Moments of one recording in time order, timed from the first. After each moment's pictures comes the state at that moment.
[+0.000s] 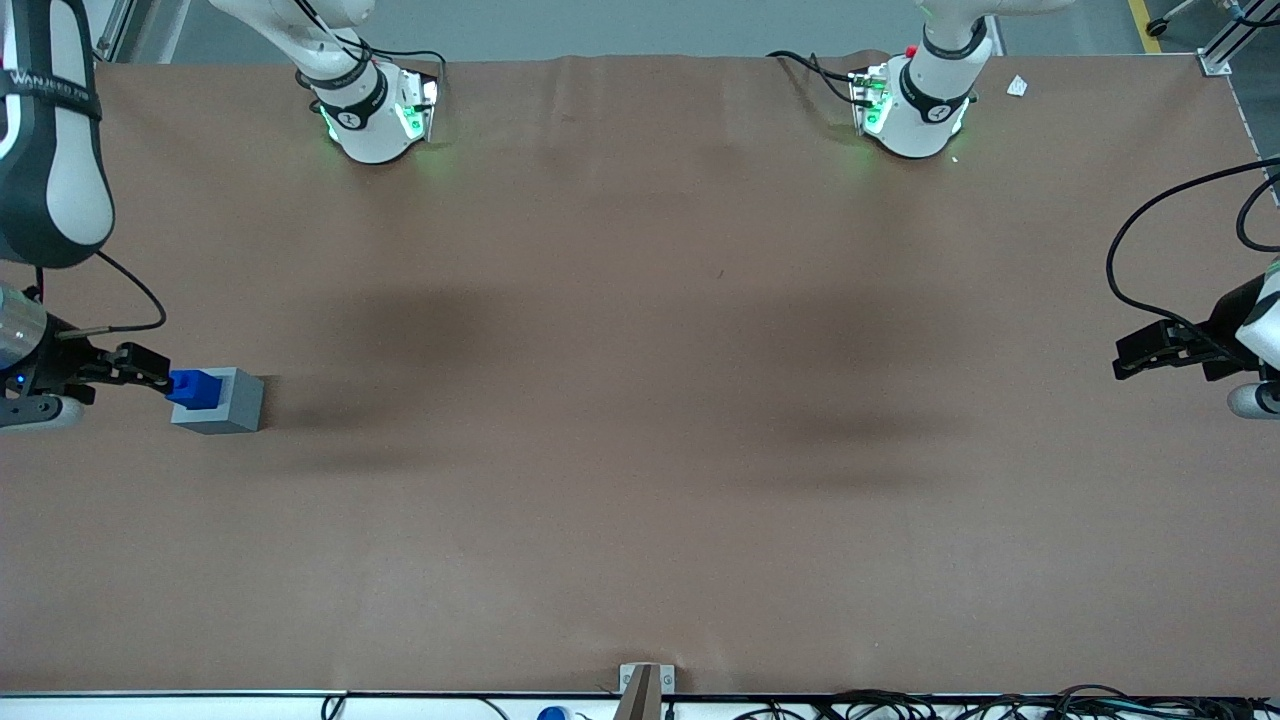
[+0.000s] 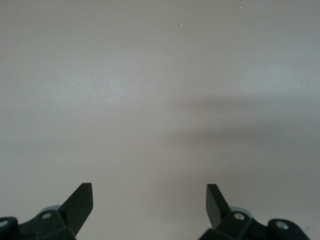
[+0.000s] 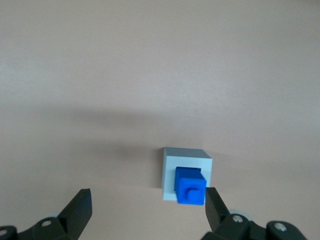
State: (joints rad) arm -0.14 0.19 0.00 -1.72 -0.03 1.96 -0.24
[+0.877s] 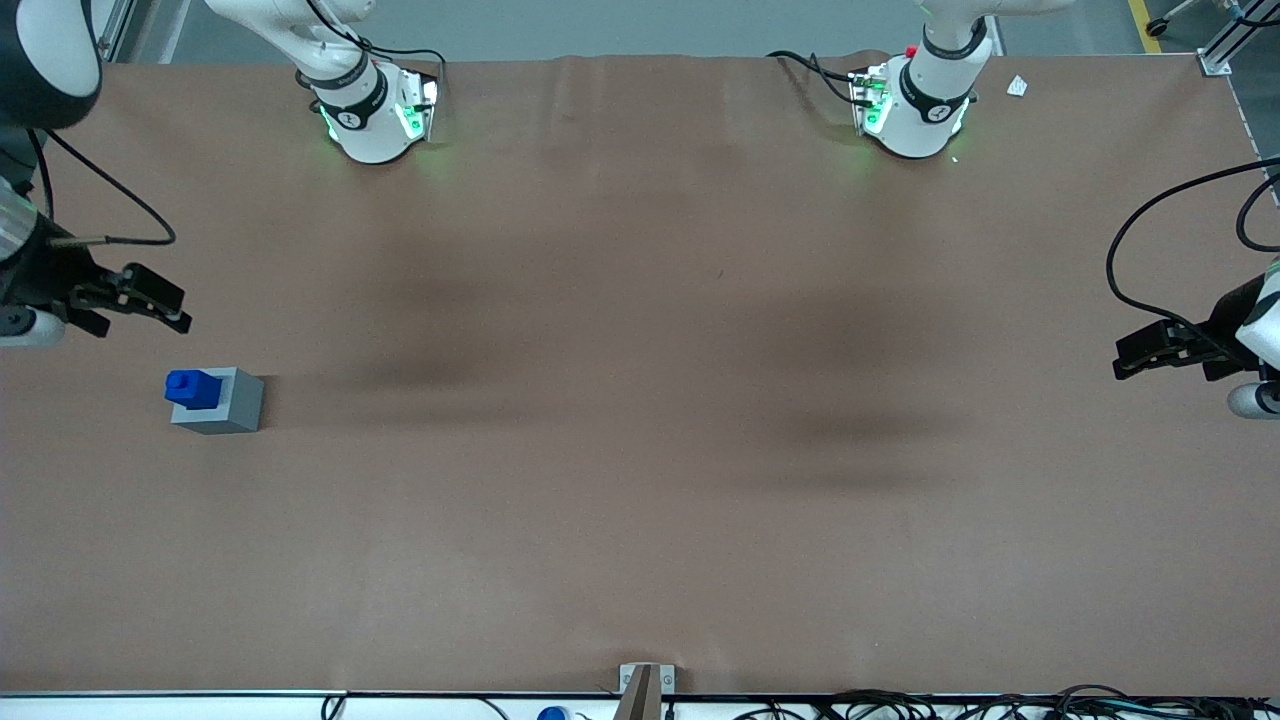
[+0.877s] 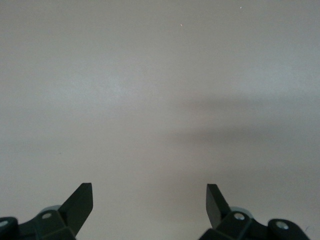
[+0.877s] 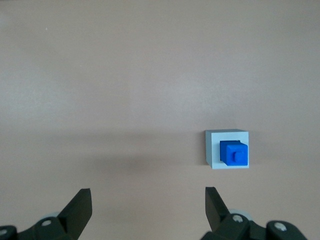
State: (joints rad) arm -0.04 -0.02 0.00 -1.72 0.04 1.79 -0.06
